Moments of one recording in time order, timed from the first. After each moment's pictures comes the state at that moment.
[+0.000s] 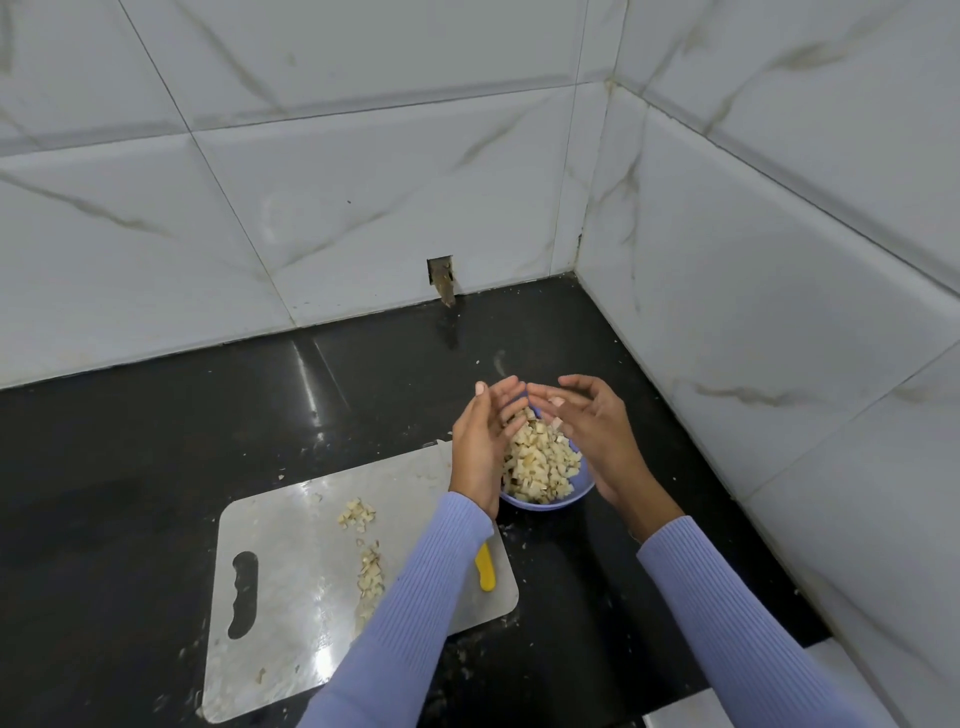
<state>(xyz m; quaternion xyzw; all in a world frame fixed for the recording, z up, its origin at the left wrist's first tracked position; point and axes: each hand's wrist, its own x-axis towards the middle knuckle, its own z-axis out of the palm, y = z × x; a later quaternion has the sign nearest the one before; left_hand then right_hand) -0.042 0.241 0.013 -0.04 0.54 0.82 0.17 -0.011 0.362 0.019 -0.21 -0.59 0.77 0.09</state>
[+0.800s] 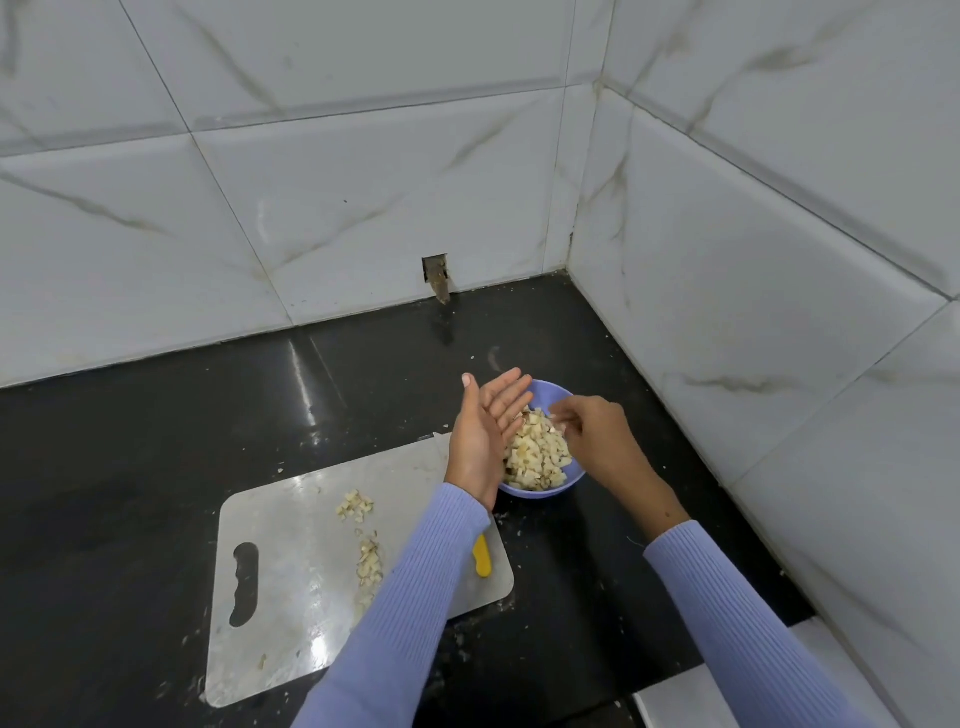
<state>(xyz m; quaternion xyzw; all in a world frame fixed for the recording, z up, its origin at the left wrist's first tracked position) -0.036 0.237 0.017 -0.01 0.51 0.82 0.25 0.004 0.370 0.016 -0.15 -0.93 0.33 0.06</state>
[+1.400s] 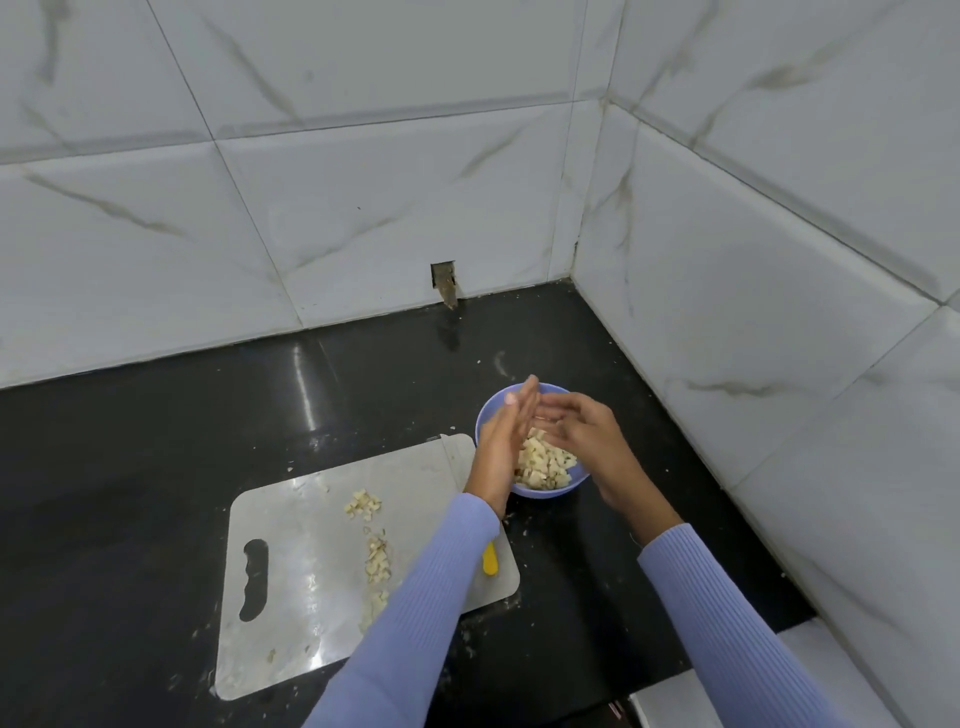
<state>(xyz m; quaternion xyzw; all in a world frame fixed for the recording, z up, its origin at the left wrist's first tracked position) -0.021 0.238 0.005 0.08 0.58 0.77 0.26 0.005 0.354 0.017 -0.22 -0.70 0.68 0.04</state>
